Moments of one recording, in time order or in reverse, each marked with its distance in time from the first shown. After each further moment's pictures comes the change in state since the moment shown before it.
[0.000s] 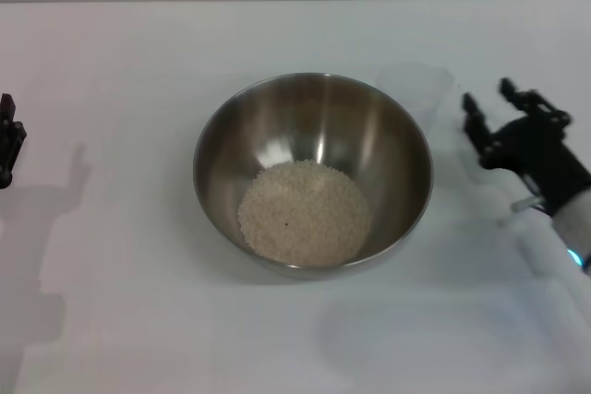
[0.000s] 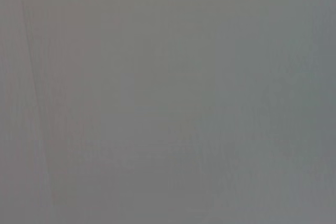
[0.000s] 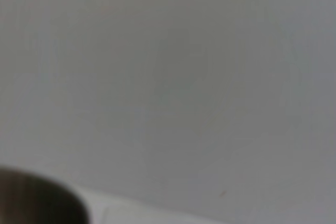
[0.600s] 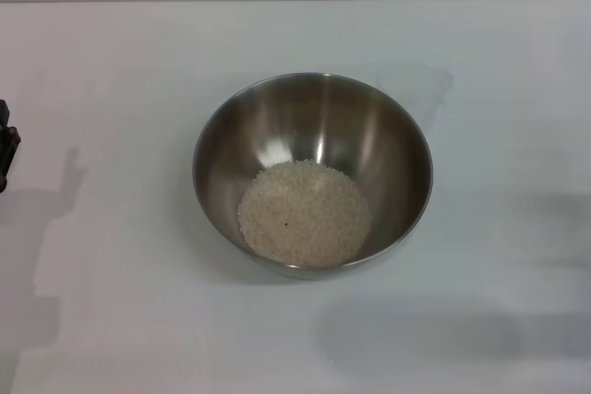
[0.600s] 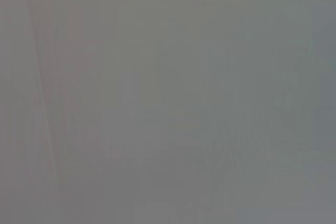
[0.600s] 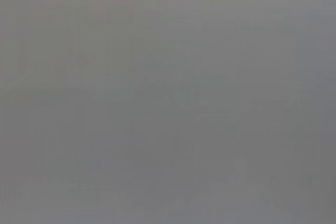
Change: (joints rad) left arm 0.008 0.000 0.000 0.004 -0.008 0.000 0.000; right arm -0.226 -0.002 0.265 -0.004 0.009 -0.323 0.070
